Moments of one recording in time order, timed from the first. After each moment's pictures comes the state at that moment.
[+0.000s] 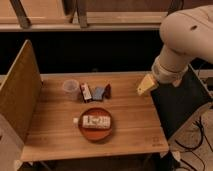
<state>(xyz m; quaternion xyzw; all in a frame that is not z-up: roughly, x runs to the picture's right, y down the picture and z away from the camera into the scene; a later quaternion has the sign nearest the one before) 0.200 0.002 0.533 -0.17 -0.20 -0.77 0.58</state>
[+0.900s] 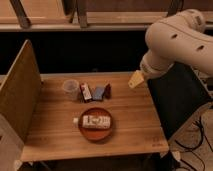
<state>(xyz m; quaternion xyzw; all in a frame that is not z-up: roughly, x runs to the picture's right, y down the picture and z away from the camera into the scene) 0.157 -0.038 0.580 -0.08 -0.14 -0.84 0.51</state>
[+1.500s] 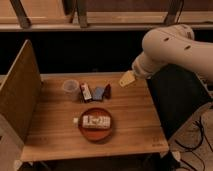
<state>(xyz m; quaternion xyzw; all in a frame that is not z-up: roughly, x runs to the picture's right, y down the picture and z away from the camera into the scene) 0.141 -0.046 0.629 -0.01 -0.17 -0.84 0.52</state>
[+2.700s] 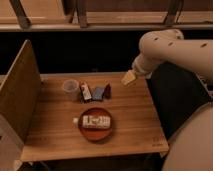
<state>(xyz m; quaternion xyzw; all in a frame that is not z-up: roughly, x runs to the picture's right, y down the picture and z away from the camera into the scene) 0.127 -0.052 0.697 -0.02 -0.17 -0.87 0.47</state>
